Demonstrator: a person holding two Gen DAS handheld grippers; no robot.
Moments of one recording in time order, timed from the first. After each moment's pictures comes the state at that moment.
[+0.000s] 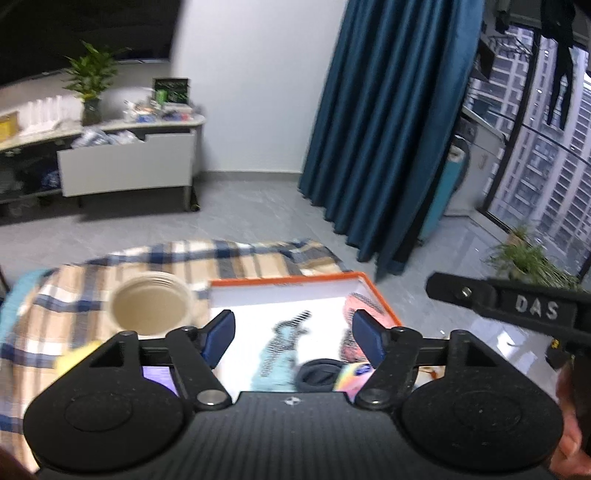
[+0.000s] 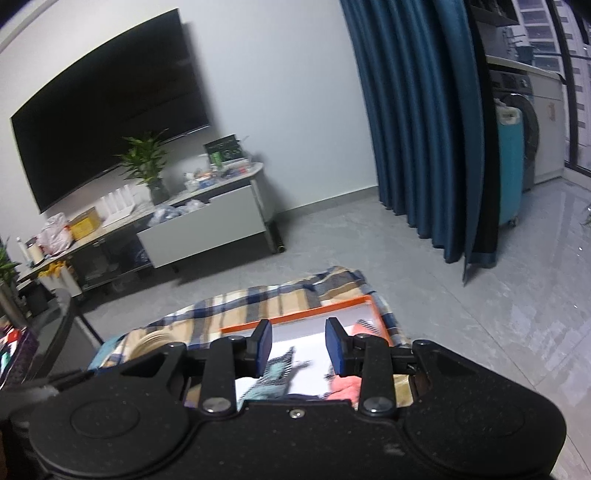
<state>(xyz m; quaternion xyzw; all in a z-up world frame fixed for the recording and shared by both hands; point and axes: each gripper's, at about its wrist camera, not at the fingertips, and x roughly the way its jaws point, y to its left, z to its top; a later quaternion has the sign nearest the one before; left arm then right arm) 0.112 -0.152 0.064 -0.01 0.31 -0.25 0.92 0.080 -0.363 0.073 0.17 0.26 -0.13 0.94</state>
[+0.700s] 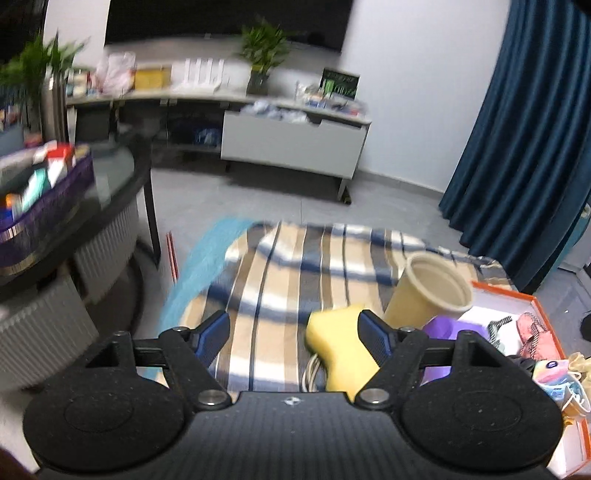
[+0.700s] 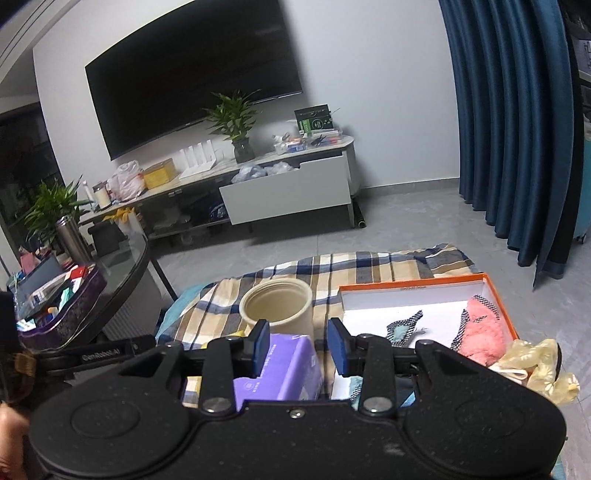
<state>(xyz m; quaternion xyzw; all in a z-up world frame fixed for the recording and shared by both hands) 0.138 0.013 0.037 -0.08 0.35 -0.05 0.93 0.096 -0.259 0.070 0.12 0.29 -0.01 0.95</state>
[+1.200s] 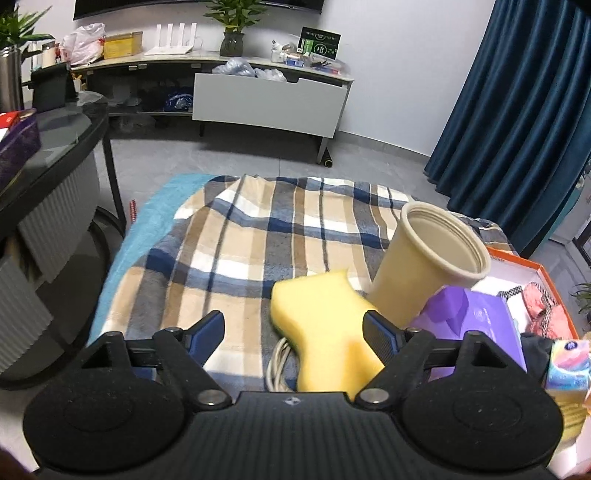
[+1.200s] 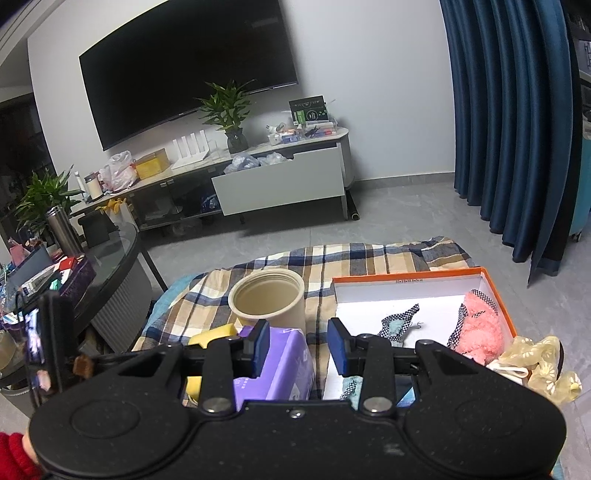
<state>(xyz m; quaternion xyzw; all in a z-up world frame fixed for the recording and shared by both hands) 0.173 -0.011 -0.005 -0.07 0.39 -0.09 0.91 0.106 -0.261 0.060 0.12 0.30 -0.02 0.95</state>
